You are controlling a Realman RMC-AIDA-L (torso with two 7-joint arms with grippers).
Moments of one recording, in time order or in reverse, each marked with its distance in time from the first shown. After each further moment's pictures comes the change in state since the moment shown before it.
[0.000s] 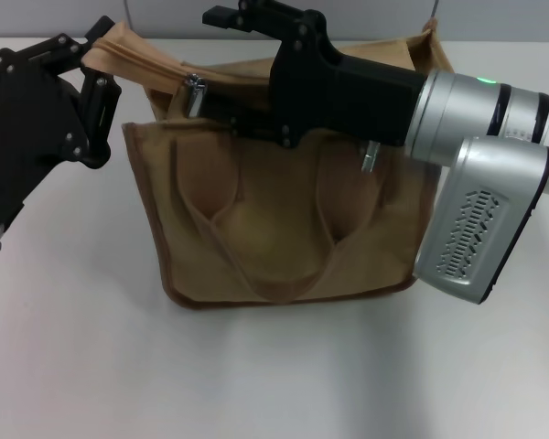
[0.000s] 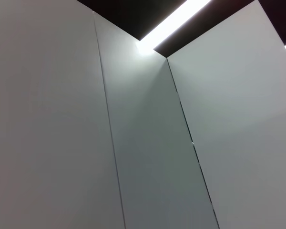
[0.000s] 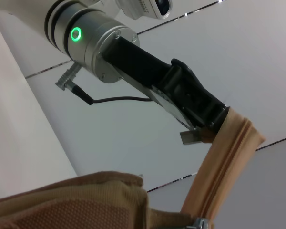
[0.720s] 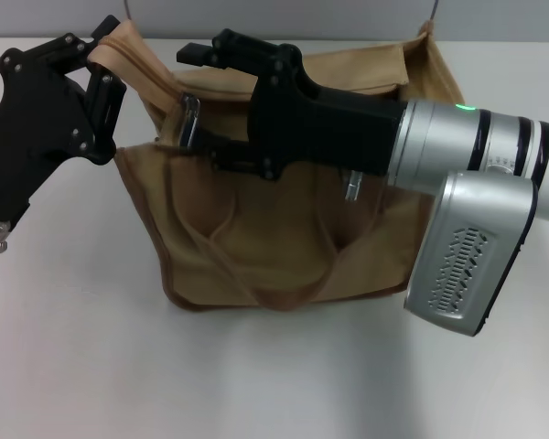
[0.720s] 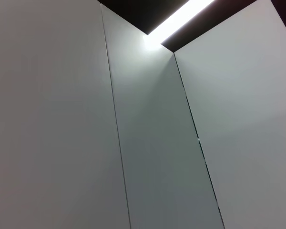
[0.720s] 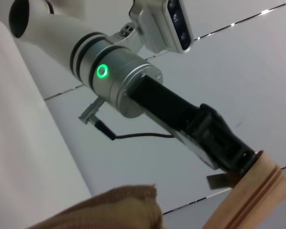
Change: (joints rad) left arm -0.008 -0.001 0.001 -0.016 -0.006 -0.025 -0.010; right arm -0.014 0.000 -0.065 -0.005 0.018 -0.014 -0.014
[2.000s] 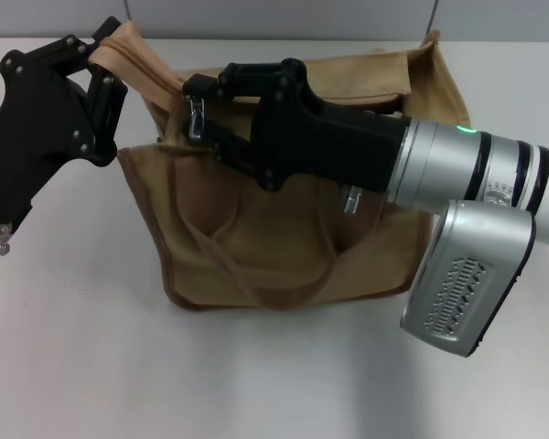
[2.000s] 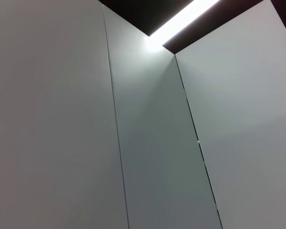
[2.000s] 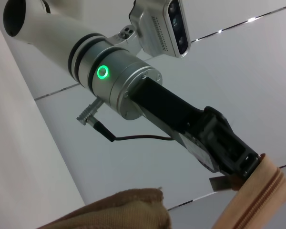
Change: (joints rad) left arm -0.002 0.000 0.000 -0.012 0.000 0.006 -0.005; right arm -0.017 0.000 -0.050 0.061 0.128 -0.010 -0.152
